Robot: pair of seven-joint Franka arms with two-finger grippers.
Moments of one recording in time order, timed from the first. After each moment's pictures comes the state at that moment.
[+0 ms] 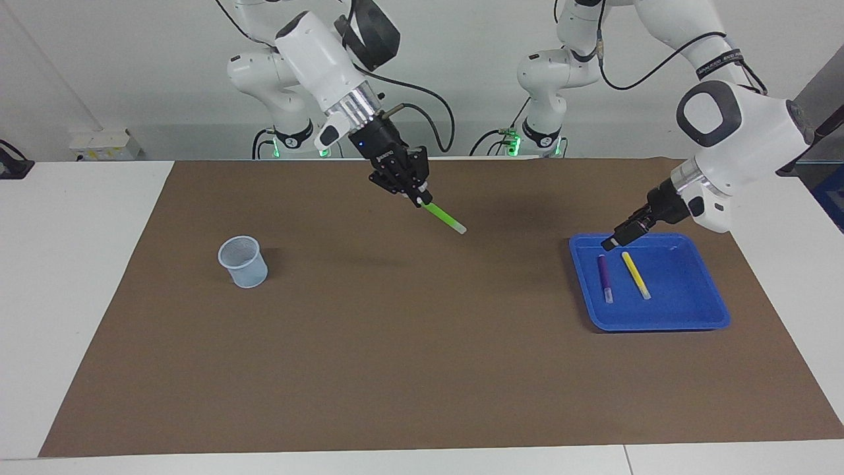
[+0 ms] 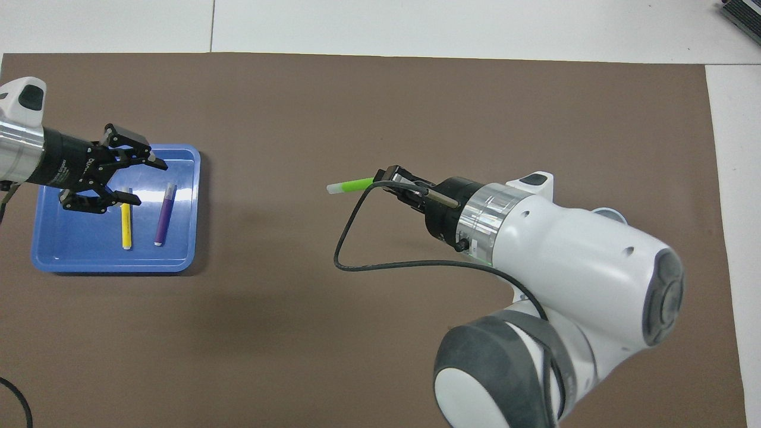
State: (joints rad) left arm 0.08 0.13 -0.05 -1.74 -0.49 1.79 -0.59; right arm 0.38 -0.05 0.19 -2.02 0.60 2.72 0.63
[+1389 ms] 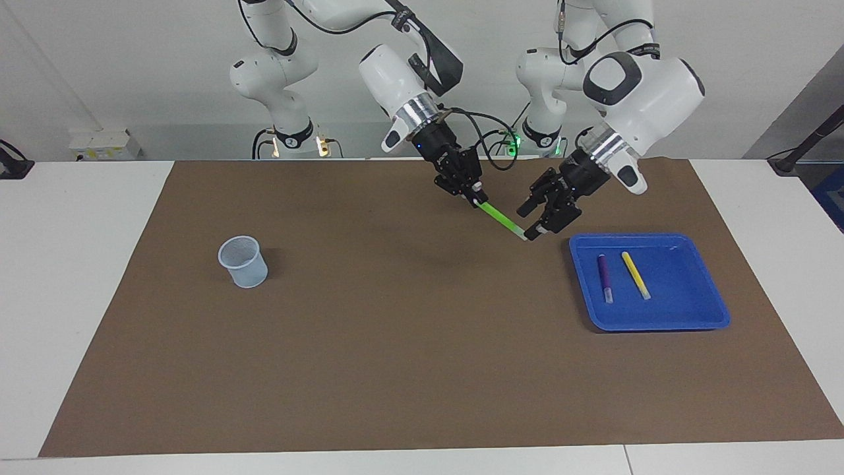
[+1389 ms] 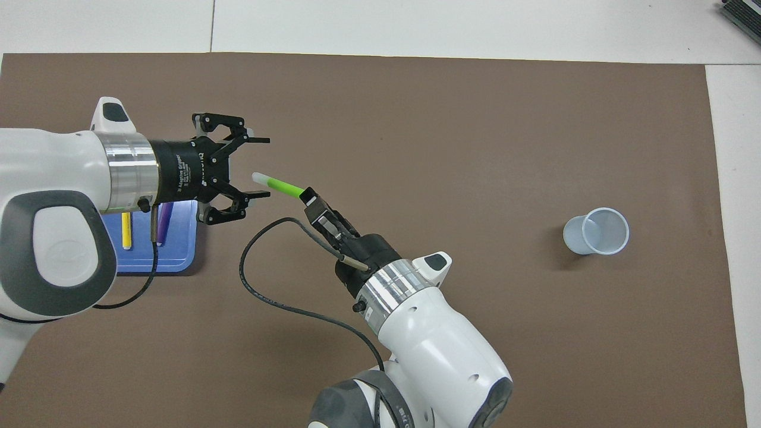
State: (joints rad) left arm -0.24 -0.04 -0.06 -1.96 -0.77 2.24 -1.24; right arm 0.68 0.14 0.19 -2.07 0.80 3.38 0.73
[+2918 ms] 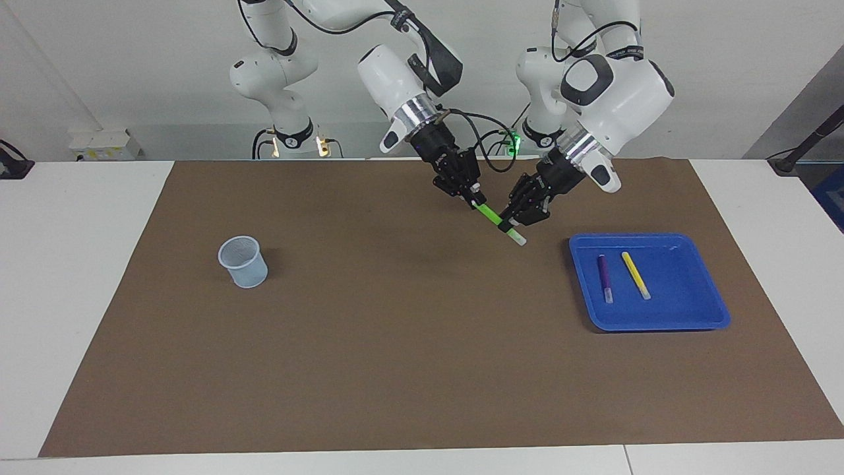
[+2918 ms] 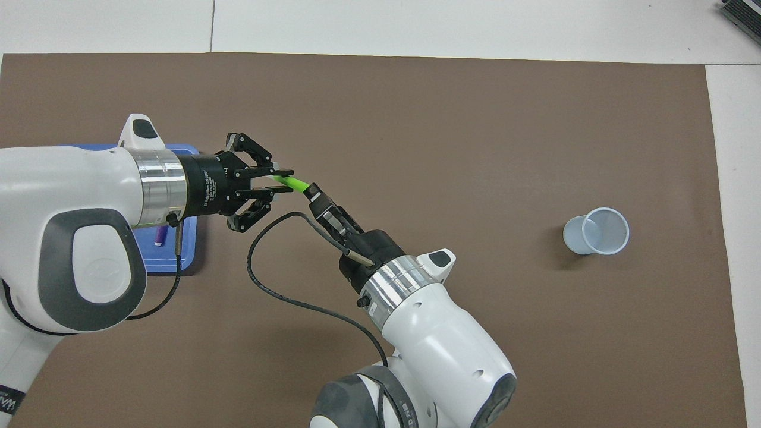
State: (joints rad) left arm -0.28 -0.05 -0.06 -2.01 -0.77 2.27 -1.26; right arm 0.67 0.14 0.18 -2.07 0.80 3.38 0.73
